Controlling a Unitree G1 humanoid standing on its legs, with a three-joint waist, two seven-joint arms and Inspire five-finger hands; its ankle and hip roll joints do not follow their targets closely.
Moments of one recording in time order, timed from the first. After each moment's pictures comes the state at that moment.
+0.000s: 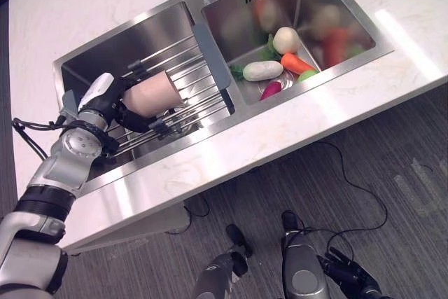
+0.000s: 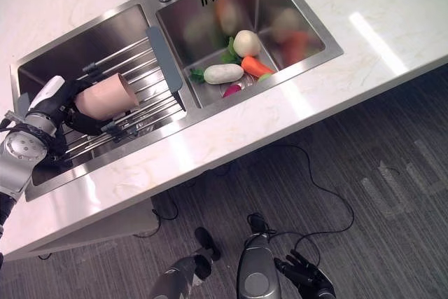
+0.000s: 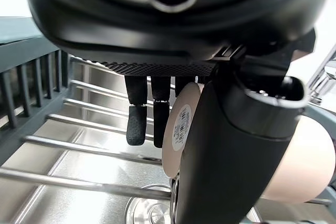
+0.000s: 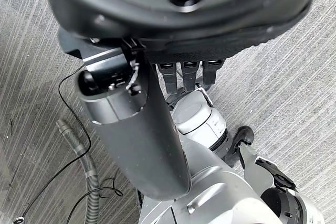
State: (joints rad) left arm -0.65 0.97 -0.32 0.47 -0.03 0.04 -0.01; right arm 0.13 -0.40 0.01 0.96 0.71 -0.06 0.36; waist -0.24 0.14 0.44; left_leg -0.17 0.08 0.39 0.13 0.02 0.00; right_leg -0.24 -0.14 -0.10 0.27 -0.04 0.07
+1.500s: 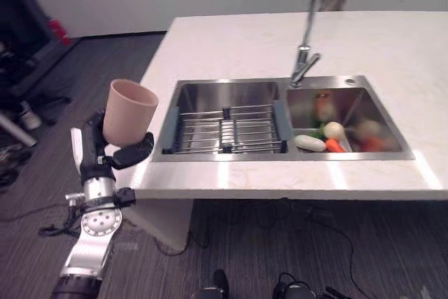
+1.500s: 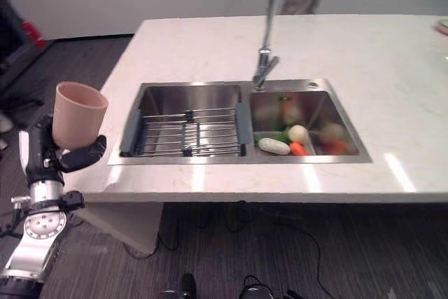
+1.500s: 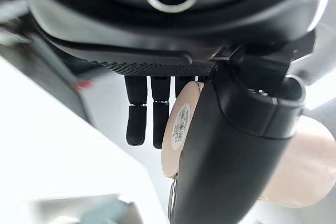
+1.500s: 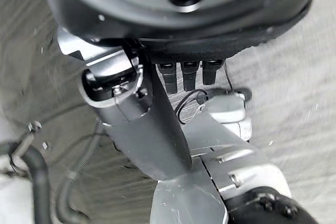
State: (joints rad) left arm 0.02 0.57 0.05 0.05 -0.23 -0.20 0.42; right arm 0.18 -0.37 0.02 1.10 0.52 -0.03 0.33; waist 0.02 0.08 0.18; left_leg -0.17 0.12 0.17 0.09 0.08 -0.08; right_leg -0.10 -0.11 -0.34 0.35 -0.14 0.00
